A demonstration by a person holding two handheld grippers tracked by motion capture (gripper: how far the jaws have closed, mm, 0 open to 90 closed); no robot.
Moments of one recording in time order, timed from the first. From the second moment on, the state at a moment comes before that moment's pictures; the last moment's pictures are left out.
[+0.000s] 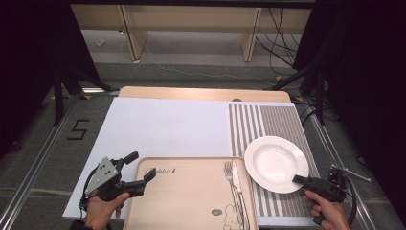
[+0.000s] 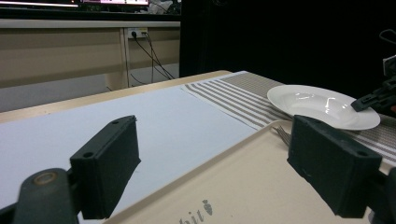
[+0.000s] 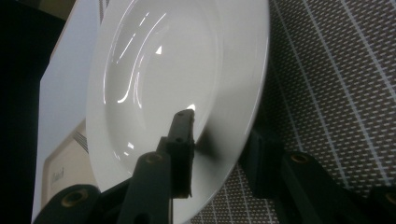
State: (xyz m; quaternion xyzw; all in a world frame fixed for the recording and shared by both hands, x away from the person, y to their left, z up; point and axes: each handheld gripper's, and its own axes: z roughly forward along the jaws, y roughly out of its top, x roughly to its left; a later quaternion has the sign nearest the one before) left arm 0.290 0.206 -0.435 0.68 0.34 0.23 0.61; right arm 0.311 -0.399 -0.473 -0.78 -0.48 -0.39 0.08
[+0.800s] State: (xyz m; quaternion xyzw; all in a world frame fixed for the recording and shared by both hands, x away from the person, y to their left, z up) left arm 0.290 0.206 -0.435 0.68 0.34 0.23 0.61; right arm 0.305 -0.404 -0.475 -0.77 -0.41 -0.47 0.10
